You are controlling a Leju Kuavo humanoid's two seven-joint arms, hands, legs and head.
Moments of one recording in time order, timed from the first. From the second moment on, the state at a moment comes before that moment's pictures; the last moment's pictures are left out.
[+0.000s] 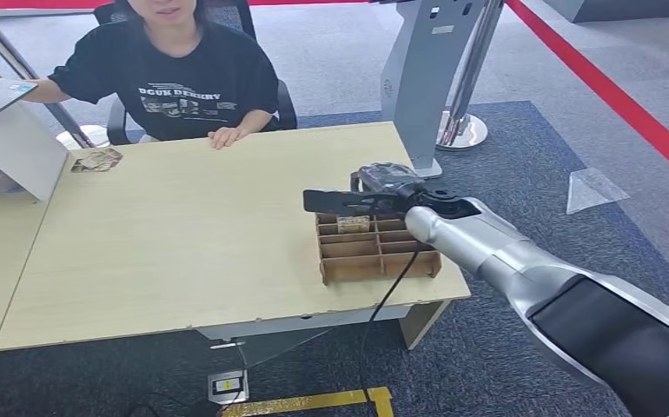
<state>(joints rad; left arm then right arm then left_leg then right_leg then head) -0.17 -0.03 -1.30 -0.21 0.80 0.40 -0.13 -0.96 -0.07 0.76 -0.57 0.85 0.08 0.14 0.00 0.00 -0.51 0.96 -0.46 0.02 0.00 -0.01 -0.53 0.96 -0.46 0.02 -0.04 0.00</state>
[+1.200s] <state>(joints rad) -0.17 -0.02 -1.30 -0.21 0.80 0.39 -0.14 -1.22 -0.18 0.80 -0.77 0.60 -0.08 0.12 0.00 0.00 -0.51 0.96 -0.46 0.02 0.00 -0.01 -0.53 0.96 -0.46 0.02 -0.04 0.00</state>
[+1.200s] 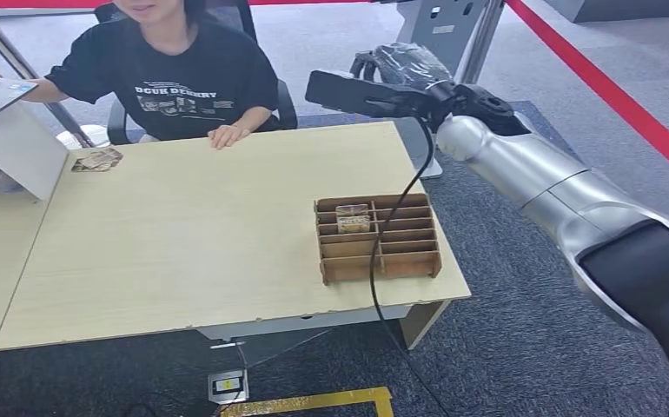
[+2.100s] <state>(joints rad) -0.16 -0.04 -1.30 -0.21 0.81 0.43 -0.12 -1.01 0.01 0.76 -0.58 0.84 -0.69 0.25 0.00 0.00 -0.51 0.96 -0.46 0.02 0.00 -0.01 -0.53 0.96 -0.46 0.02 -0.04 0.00</state>
